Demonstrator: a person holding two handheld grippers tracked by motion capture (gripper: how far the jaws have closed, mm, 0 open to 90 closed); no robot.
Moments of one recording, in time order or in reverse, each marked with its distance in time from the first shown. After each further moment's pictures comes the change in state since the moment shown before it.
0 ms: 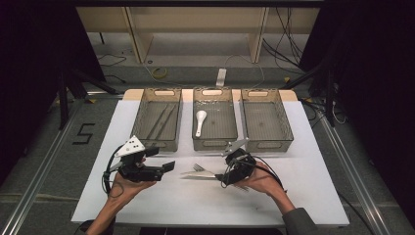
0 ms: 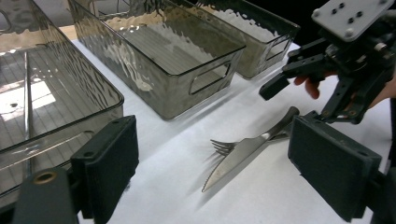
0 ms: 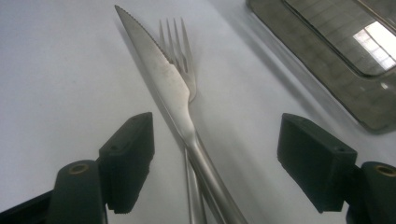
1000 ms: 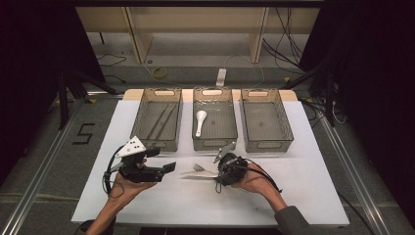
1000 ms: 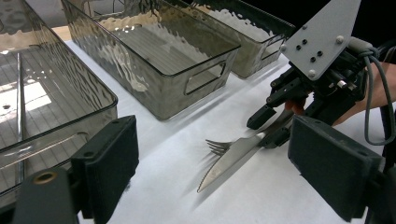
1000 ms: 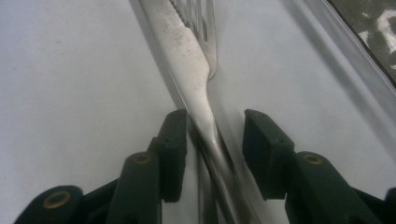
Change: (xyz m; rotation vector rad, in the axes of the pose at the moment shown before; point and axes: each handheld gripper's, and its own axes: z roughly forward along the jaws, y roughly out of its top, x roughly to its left) left arm -0.002 0.000 0.001 0.005 -0.013 0.009; right arm 0.006 0.003 0.027 0.137 0.022 -0.074
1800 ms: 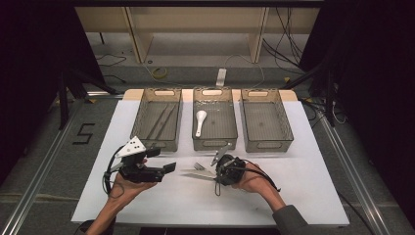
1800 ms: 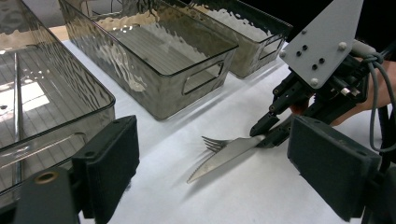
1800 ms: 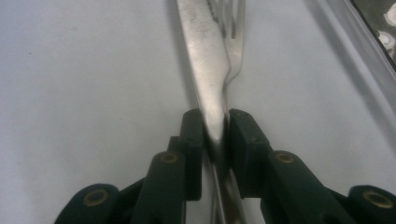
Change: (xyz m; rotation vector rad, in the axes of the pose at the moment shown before) left arm -0.001 0.000 0.000 0.000 -0.006 -0.001; right arm 0.007 0.005 -0.001 0.045 0.014 -0.060
